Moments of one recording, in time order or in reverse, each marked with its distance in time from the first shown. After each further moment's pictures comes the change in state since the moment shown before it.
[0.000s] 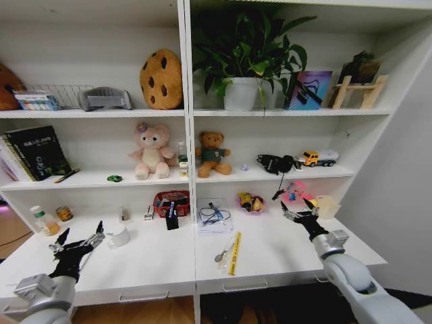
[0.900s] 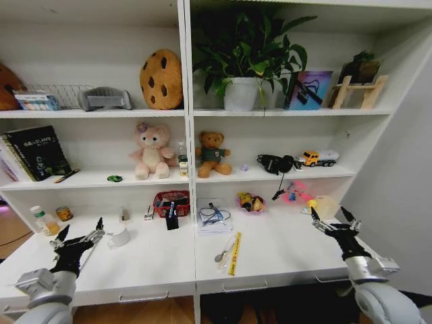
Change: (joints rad) left arm -0.028 0.016 0.005 0.025 0.001 0.002 -0.016; right arm -0.181 0.111 0.174 0.073 -0.027 0.114 -0.006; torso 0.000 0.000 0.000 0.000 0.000
